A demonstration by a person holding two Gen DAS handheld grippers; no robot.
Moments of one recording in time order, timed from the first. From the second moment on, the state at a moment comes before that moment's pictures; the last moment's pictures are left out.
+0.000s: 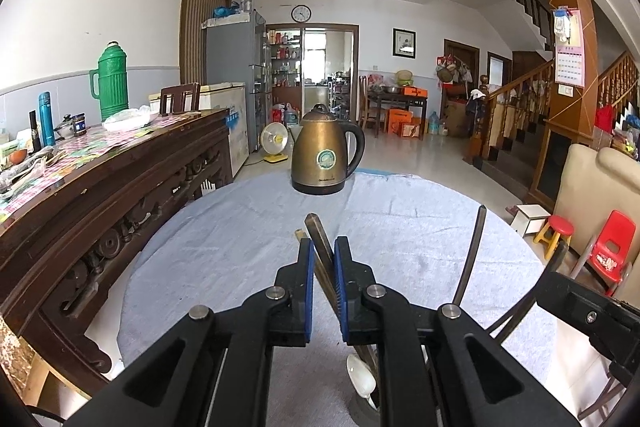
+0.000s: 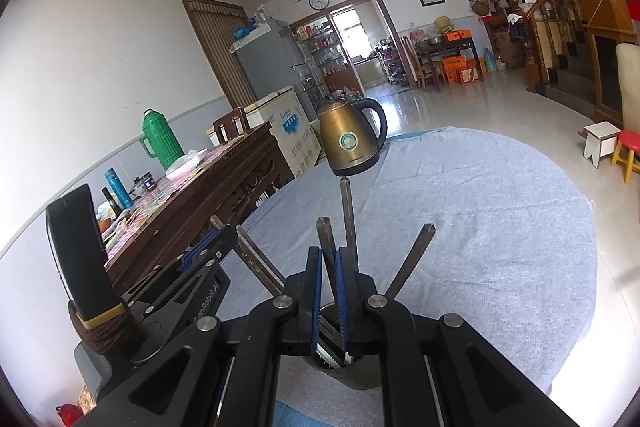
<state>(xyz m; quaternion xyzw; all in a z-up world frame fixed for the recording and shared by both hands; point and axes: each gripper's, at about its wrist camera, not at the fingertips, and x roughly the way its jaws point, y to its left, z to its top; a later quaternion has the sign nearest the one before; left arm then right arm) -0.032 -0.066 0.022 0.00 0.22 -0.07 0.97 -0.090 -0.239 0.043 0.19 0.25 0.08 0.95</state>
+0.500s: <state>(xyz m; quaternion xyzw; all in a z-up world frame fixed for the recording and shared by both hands) -0.044 -0.052 0.033 0.00 0.24 -0.03 0.97 -0.111 -0.244 0.056 0.21 0.22 0.08 0.95</state>
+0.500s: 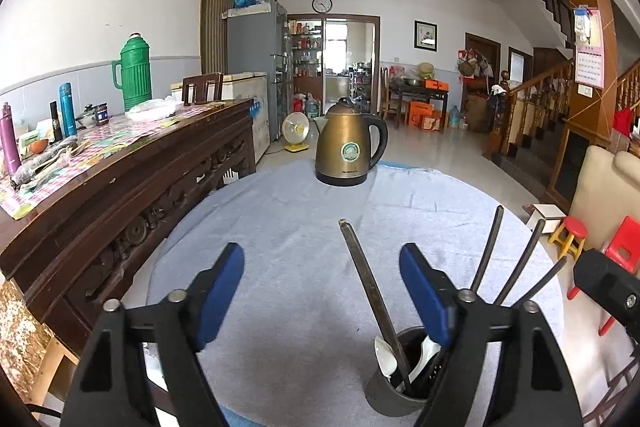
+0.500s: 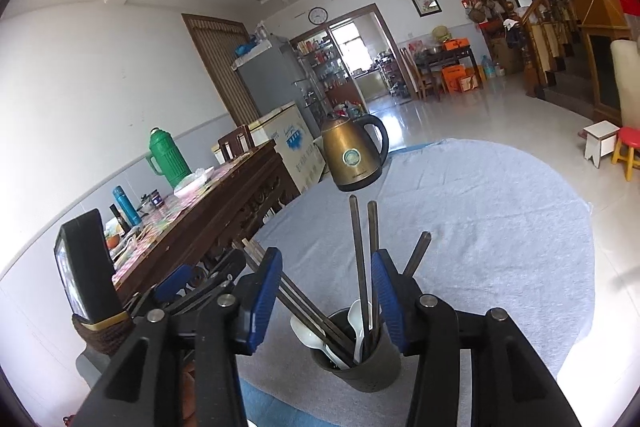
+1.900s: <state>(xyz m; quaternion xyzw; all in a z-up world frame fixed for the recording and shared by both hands) -0.150 -0.014 0.106 0.08 0.23 0.02 0.97 -0.203 -0.228 0.083 0.13 0.25 -0.02 0.96</state>
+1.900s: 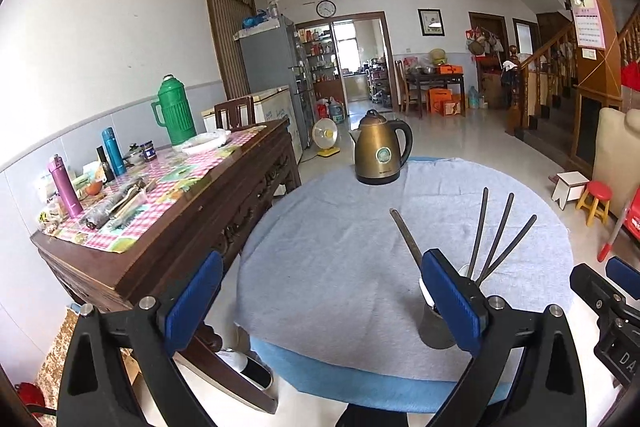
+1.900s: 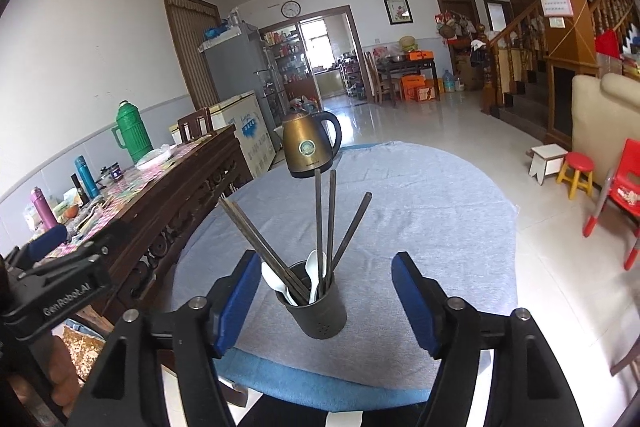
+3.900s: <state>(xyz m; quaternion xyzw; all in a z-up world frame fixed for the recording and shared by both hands) -0.195 -0.004 0.110 0.10 0.22 0.00 0.97 -0.233 -0.188 0.093 0.12 0.24 -0.04 0.96</state>
